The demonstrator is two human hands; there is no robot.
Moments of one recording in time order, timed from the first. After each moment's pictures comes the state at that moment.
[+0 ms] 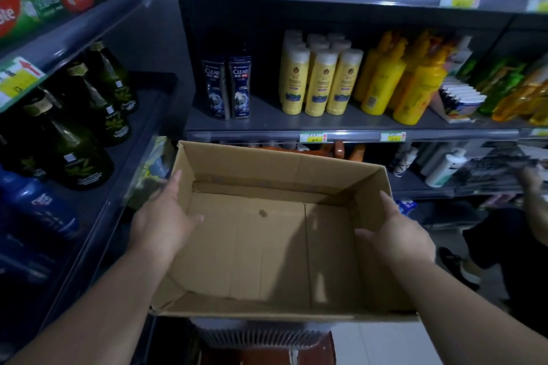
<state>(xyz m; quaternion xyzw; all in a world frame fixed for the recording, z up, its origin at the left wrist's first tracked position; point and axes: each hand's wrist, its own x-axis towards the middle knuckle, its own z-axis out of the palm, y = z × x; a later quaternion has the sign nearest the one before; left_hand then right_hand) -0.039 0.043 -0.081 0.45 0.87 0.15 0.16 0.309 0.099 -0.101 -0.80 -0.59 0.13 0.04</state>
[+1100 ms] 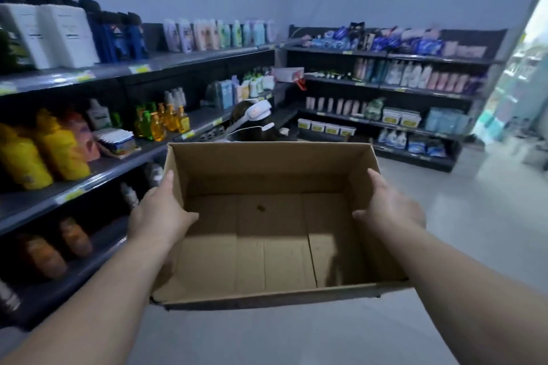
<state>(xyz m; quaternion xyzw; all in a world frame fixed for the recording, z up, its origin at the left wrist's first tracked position) 0.501 -0.141 0.055 0.81 0.53 0.17 0.16 0.739 -0.377 0.056 -0.97 -0.18 -0.02 0.14</state>
